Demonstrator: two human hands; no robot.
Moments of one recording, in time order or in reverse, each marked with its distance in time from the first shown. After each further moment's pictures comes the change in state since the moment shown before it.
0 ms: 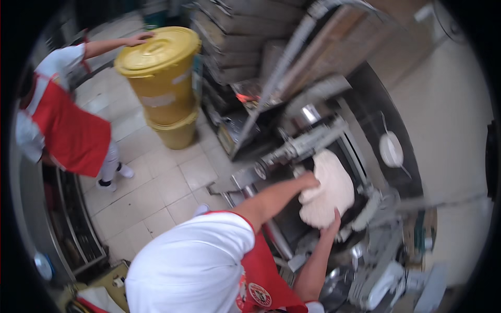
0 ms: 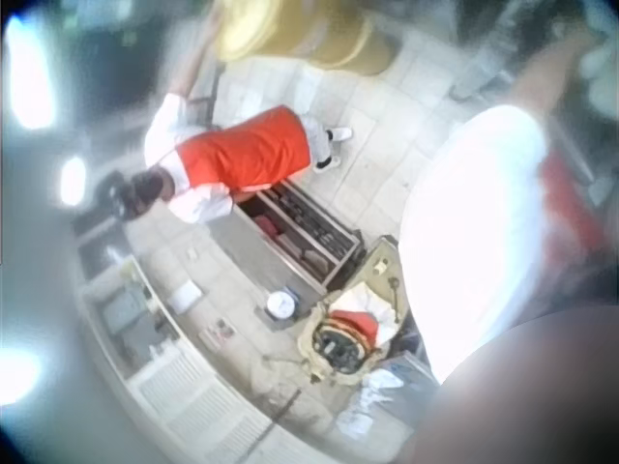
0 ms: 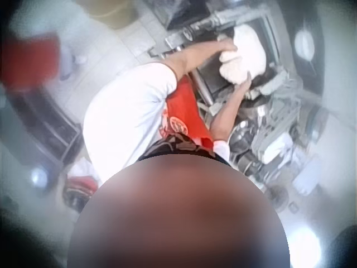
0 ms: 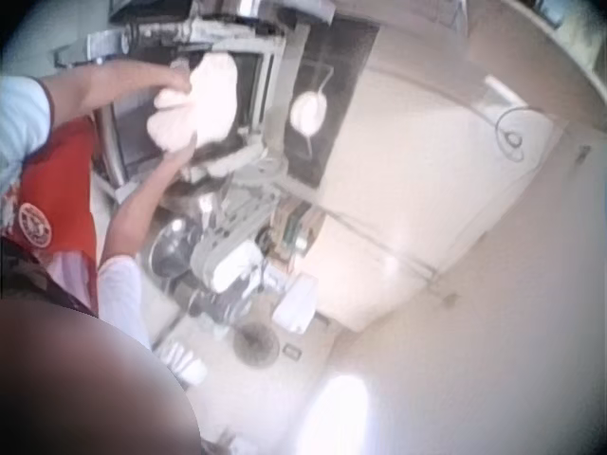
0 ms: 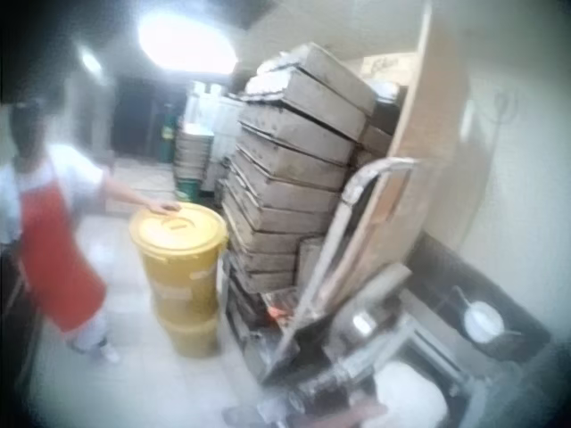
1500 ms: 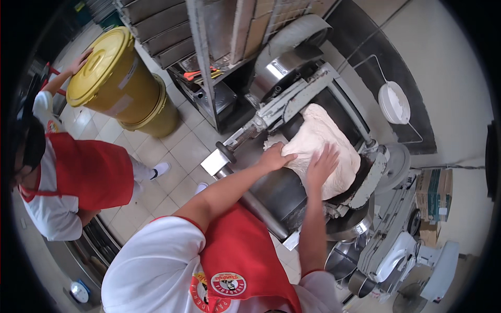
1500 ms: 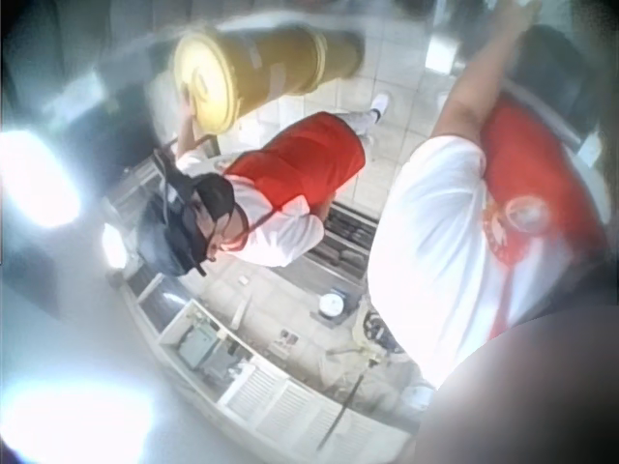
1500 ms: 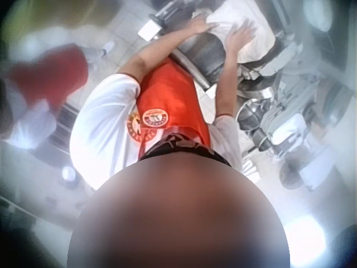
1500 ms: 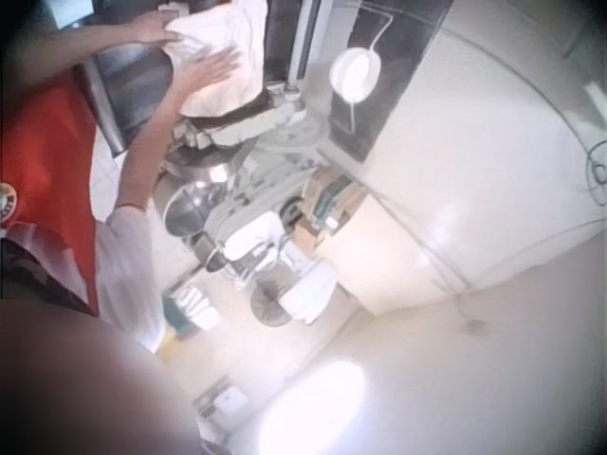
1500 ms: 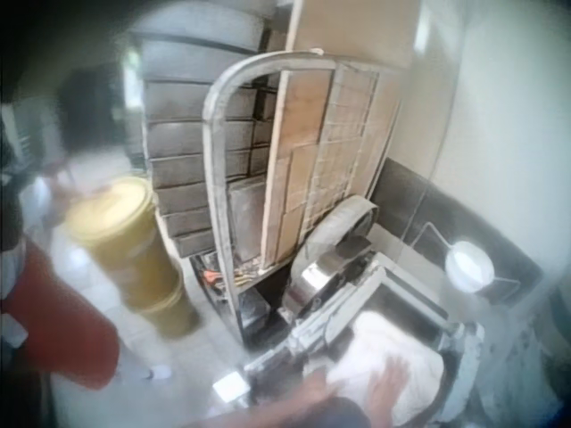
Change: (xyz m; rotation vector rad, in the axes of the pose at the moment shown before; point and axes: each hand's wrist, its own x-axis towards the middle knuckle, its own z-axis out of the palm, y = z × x) left_hand -0.012 -0.027 0.006 0.025 0.168 -0.046; right_hand 0.112 0.001 0.062 -1.685 0.227 -1.016
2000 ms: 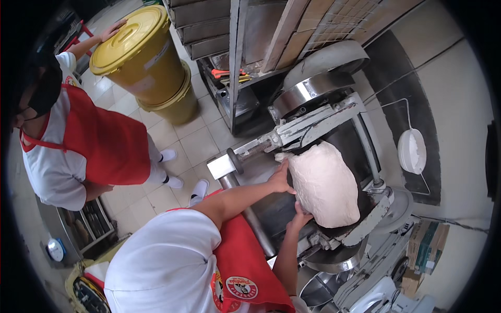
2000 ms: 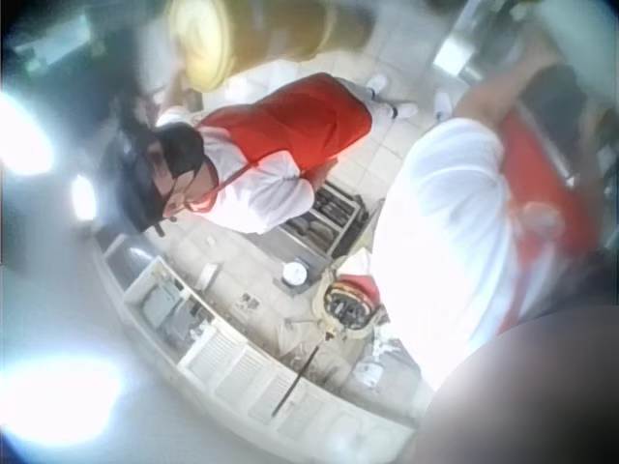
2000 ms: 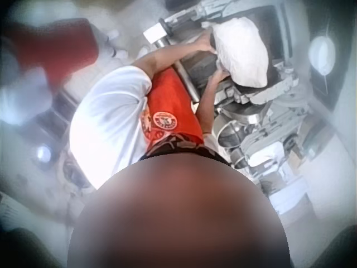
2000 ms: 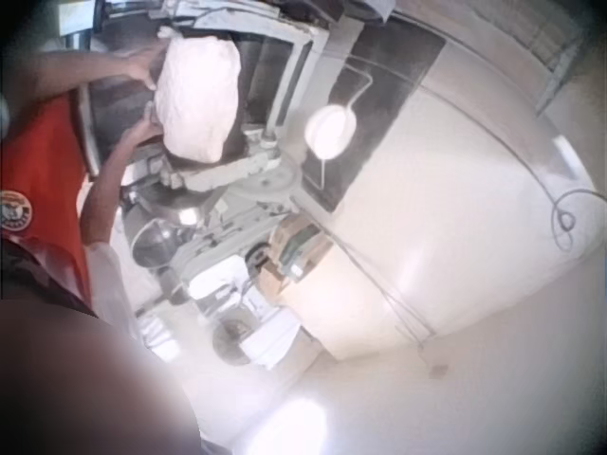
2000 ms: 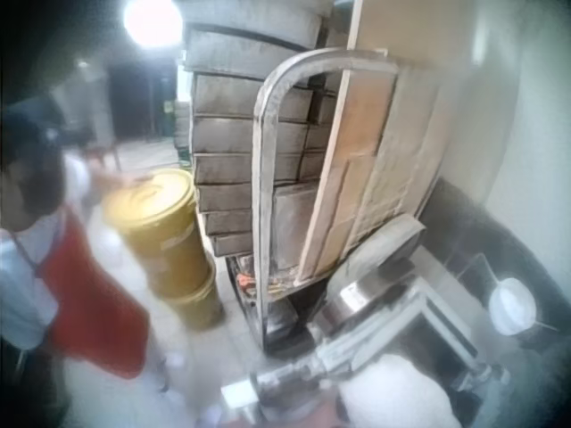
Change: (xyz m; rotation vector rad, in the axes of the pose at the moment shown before) left_hand 0.023 -0.058 0.058 -0.109 -0.001 -0.035; right_hand -0.123 0.002 0.032 1.228 0.003 0.984
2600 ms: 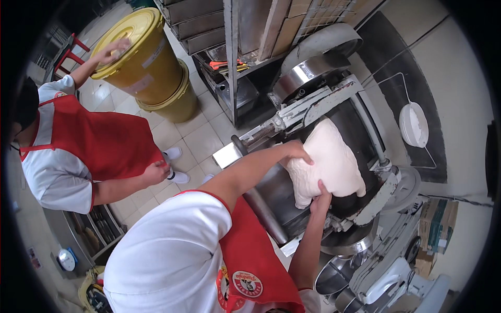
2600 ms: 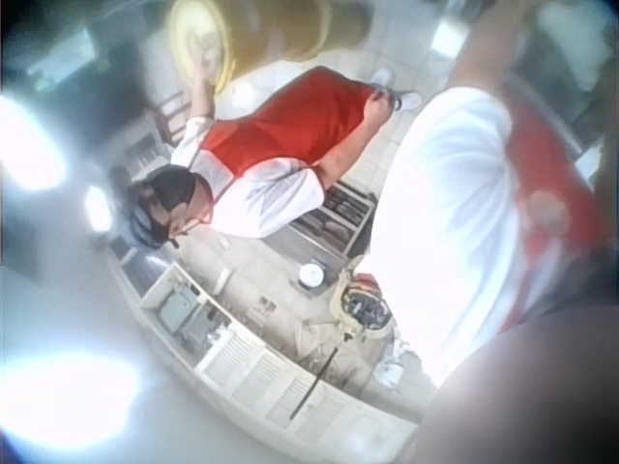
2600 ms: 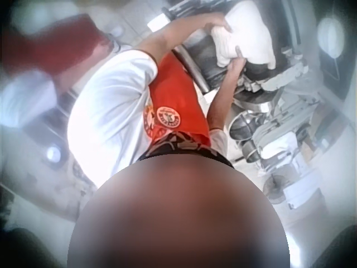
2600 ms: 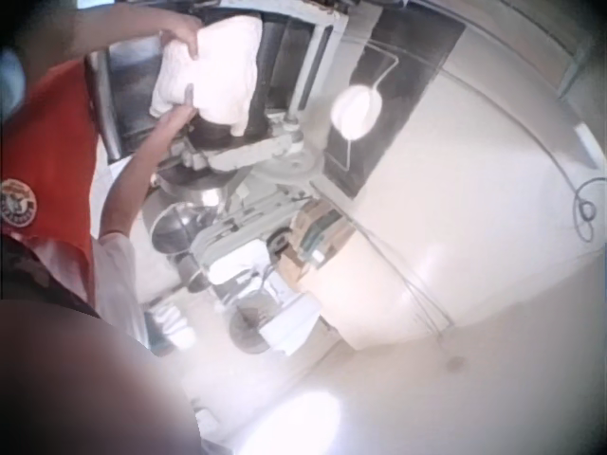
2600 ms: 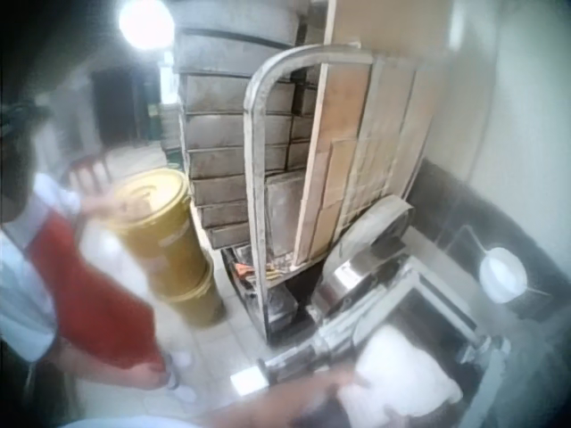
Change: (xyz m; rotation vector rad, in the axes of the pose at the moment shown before) left_hand 0.040 0.079 -0.052 -0.041 -0.465 -0.122; right_hand 0.037 -0.060 -0.029 0.189 -0.250 0.269
